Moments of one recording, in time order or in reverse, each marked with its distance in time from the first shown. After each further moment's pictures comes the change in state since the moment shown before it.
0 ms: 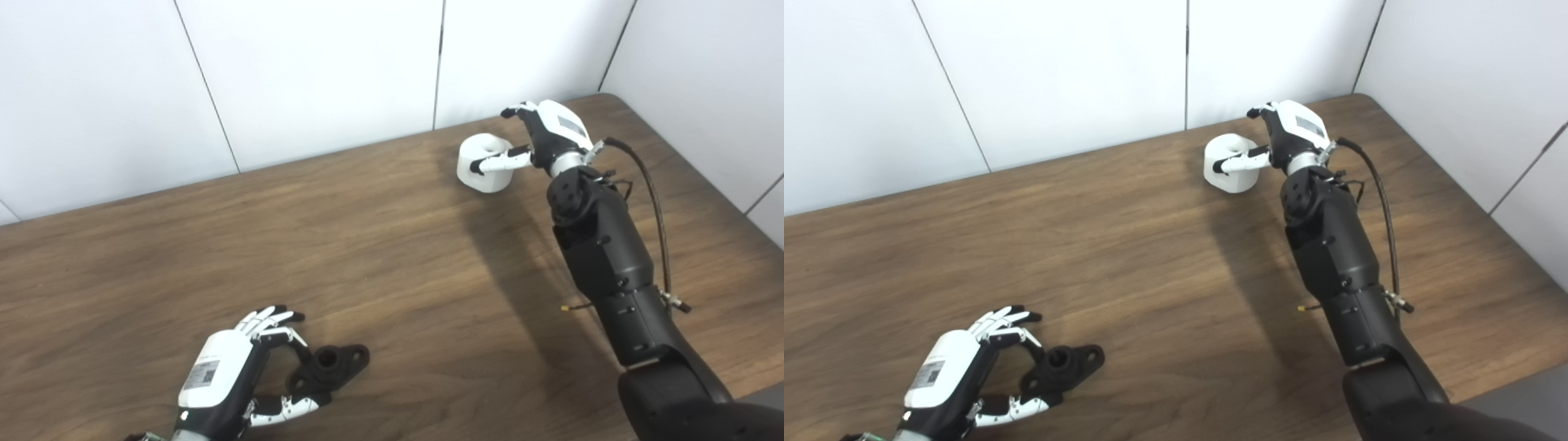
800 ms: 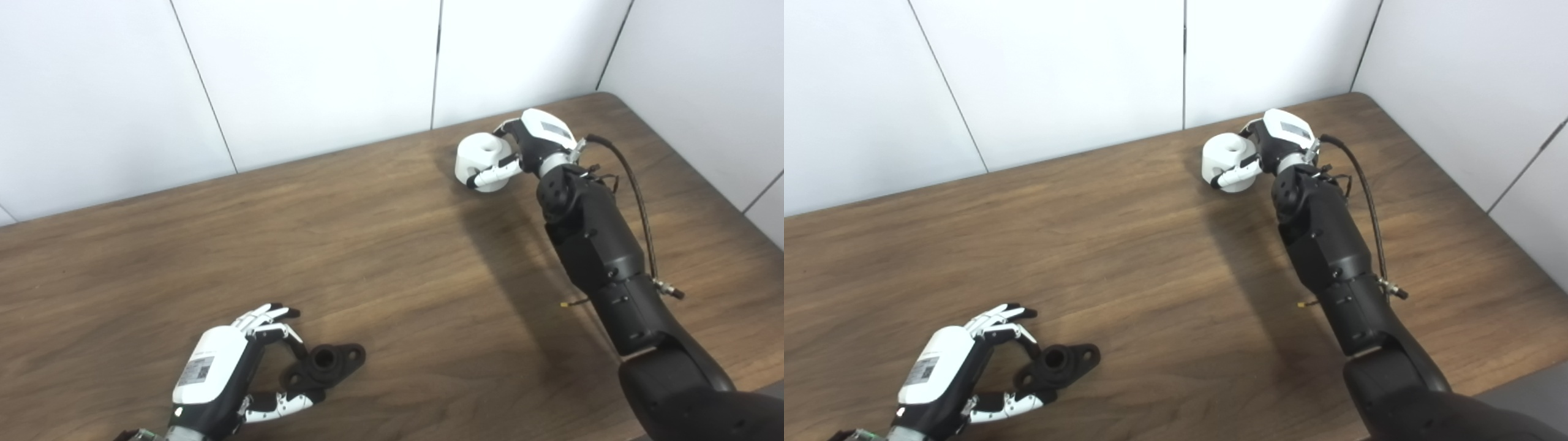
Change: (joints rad) left arm -0.006 -0.005 0.027 -0.014 0.000 0.002 -0.028; right arm -0.030 -0.028 0.076 0.072 -0.017 0.000 0.035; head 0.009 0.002
